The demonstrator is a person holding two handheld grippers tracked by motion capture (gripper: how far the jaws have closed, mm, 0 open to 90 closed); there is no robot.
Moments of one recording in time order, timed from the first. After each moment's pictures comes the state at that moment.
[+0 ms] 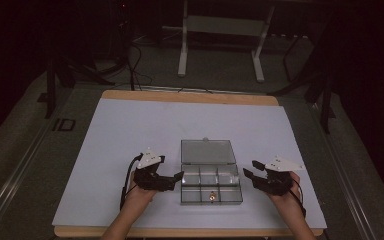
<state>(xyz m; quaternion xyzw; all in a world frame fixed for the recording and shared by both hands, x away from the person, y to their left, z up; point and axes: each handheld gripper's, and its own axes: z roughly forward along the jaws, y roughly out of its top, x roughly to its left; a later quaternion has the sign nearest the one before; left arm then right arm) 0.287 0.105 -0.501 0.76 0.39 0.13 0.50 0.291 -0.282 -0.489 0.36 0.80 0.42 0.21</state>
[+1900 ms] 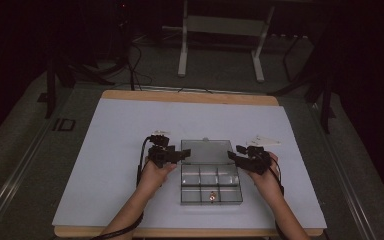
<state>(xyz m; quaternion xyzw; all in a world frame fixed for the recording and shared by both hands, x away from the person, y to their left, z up) 0.366 0.084 -0.513 0.71 0.54 0.01 0.45 0.353 -0.236 -0.491 0.41 0.79 0.42 0.17</state>
